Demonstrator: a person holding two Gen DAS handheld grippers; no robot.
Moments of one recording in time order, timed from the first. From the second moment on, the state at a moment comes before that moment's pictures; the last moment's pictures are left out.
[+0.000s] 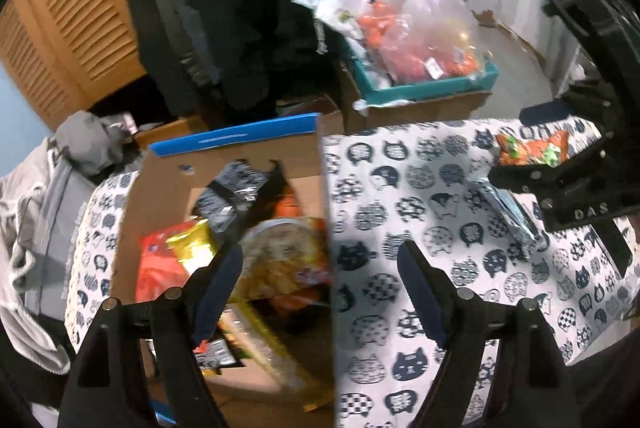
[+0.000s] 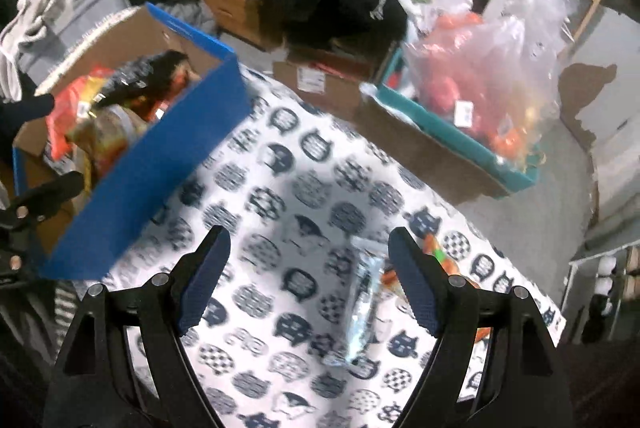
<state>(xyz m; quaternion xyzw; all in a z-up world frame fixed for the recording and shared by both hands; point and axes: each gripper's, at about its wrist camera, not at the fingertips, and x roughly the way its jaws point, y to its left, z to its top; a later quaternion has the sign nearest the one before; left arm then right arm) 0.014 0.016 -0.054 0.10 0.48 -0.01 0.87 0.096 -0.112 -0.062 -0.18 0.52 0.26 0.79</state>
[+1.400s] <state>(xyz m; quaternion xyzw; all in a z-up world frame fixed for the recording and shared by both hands) 0.109 -0.124 -0.164 0.11 0.60 -0.09 0.79 0.152 -0.242 -0.191 -0.27 0.60 0.21 0.72</state>
